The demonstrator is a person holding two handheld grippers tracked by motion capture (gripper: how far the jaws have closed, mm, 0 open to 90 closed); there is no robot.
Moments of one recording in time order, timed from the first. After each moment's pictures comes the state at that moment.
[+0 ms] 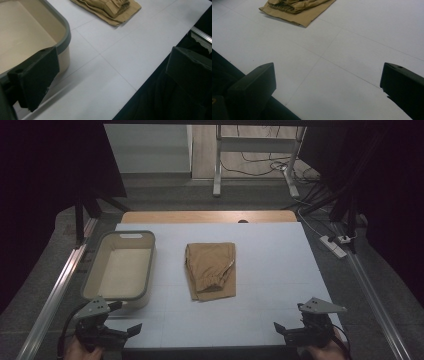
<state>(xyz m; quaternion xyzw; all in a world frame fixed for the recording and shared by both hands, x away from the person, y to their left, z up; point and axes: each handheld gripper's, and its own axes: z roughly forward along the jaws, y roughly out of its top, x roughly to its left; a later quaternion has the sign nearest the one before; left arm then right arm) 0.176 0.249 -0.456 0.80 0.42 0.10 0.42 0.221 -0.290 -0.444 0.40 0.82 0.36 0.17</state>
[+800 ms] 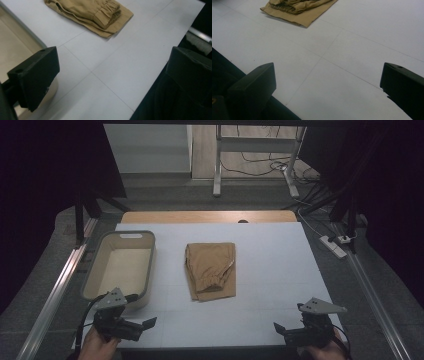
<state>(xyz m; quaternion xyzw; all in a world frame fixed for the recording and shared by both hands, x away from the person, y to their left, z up) 0.200 0.220 -0.454 0.81 0.38 0.10 0.43 0.221 -0.290 -0.444 0.40 0.82 0.36 0.18</state>
